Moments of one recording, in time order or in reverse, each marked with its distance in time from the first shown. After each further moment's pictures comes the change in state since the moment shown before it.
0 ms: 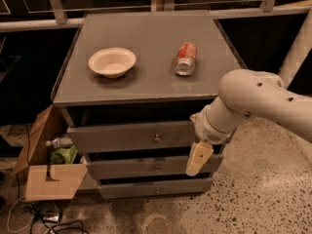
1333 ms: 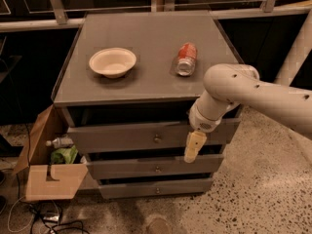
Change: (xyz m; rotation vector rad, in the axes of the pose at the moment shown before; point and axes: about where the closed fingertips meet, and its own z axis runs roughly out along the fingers) arm 0.004 -0.055 0.047 -0.037 0.067 -0.028
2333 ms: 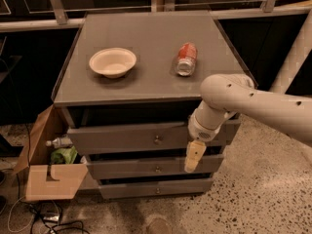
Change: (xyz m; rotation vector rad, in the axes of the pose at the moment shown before) arm 0.014 0.023 0.024 -0.061 0.041 0.023
